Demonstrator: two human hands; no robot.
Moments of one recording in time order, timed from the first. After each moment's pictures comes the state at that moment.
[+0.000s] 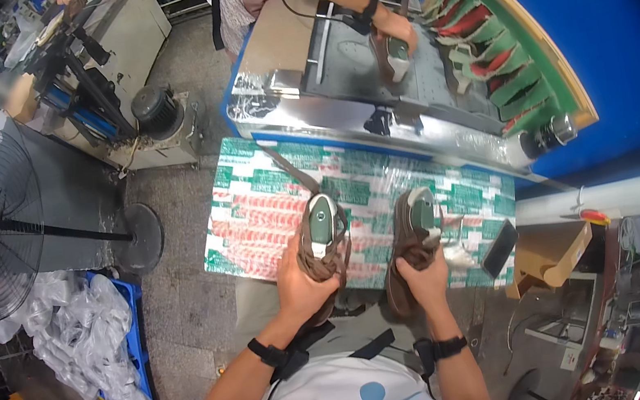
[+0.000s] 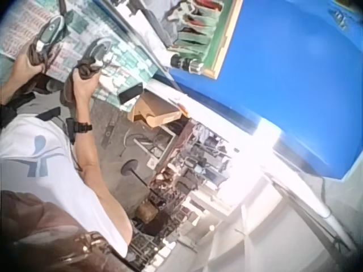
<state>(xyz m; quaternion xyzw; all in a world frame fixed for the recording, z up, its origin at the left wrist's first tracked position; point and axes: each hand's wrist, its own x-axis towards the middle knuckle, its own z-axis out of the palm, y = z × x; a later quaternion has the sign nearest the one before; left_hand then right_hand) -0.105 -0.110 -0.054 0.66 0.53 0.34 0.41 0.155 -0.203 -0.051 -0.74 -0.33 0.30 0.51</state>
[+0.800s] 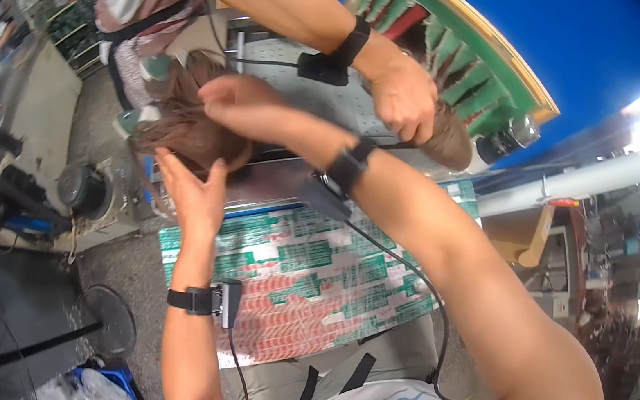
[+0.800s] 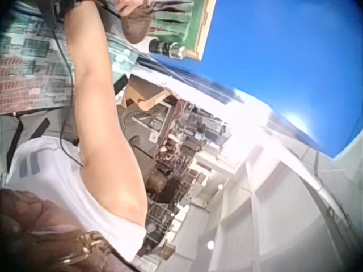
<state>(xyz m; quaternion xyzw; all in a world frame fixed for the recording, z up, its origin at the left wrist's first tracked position) -0.060 0.230 -0.033 0.69 0.55 0.41 0.22 0.130 0.263 0.064 -0.56 -0.62 0.35 0.43</state>
